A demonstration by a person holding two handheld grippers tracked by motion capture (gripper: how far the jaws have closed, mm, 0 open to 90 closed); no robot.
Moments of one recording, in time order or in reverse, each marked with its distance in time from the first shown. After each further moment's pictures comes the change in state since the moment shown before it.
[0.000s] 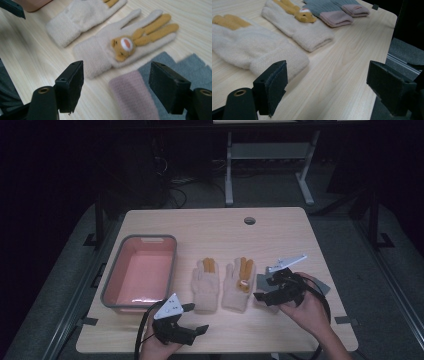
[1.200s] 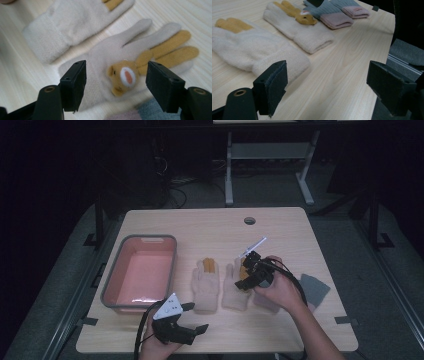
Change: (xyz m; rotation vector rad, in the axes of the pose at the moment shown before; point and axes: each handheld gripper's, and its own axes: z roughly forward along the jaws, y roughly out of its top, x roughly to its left) left arm 0.000 0.001 -0.002 0.000 0.006 0.007; right arm -0.003 0.062 0.063 0.184 0.004 -0.083
